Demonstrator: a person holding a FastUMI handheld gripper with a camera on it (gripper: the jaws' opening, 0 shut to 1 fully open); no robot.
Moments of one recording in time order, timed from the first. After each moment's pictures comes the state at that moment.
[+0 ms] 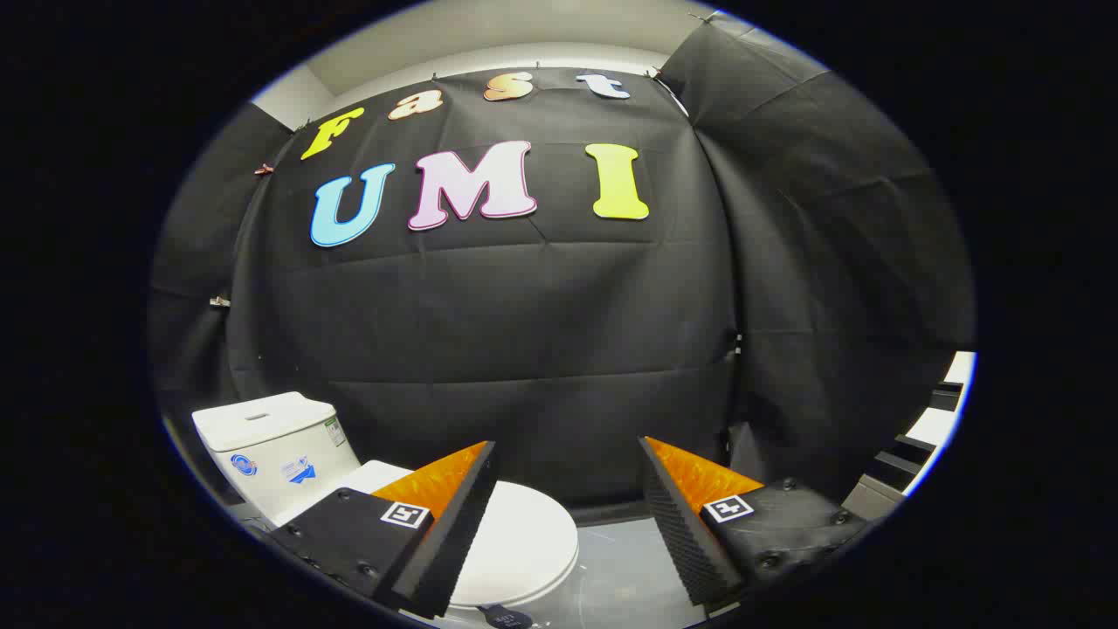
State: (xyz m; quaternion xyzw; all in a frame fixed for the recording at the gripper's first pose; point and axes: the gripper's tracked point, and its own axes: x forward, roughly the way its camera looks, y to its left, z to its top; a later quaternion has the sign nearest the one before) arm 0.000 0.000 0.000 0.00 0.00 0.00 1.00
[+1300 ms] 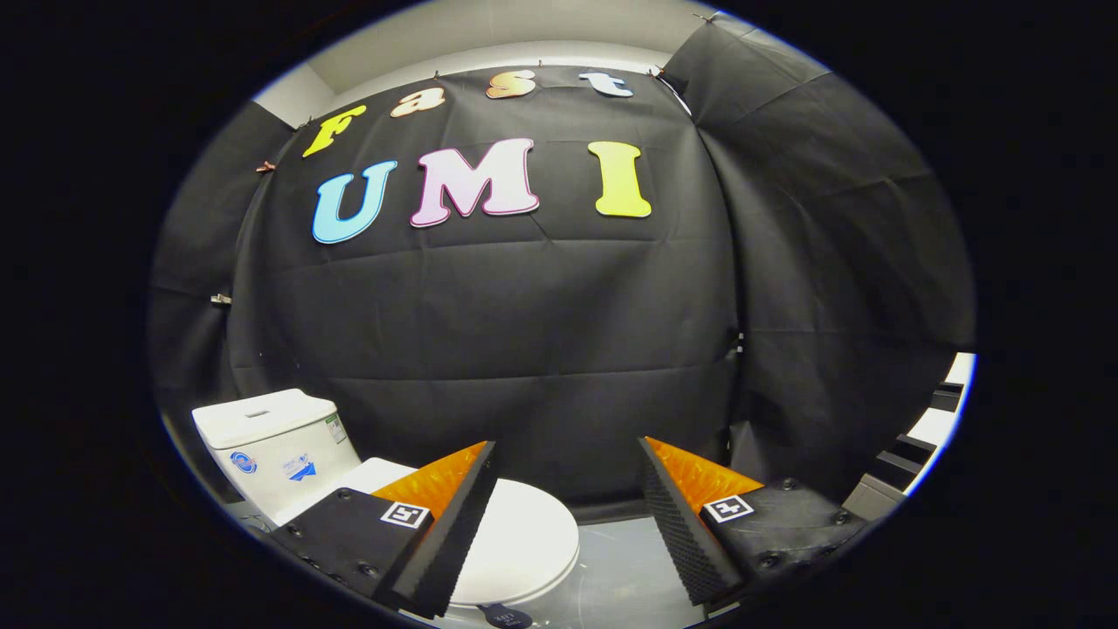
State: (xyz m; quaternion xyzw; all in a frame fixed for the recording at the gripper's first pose) arm 0.000 0.001 -0.003 0.00 0.00 0.00 1.00
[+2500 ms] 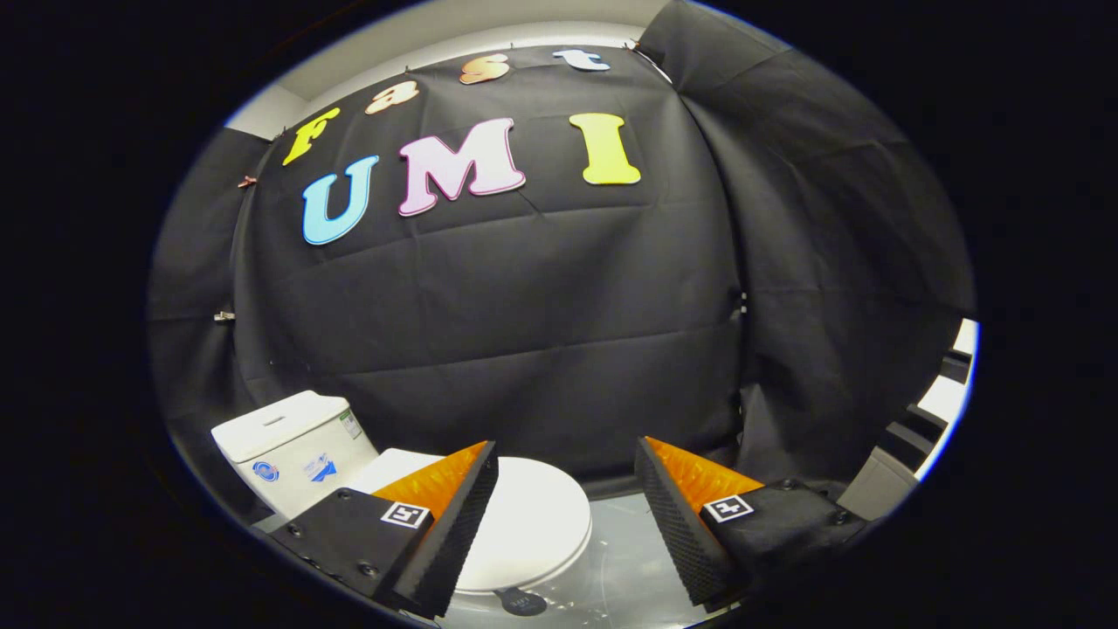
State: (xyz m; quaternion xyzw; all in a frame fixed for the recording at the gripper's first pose) arm -0.011 -0.012 -0.032 0.04 0.07 0.00 1.00
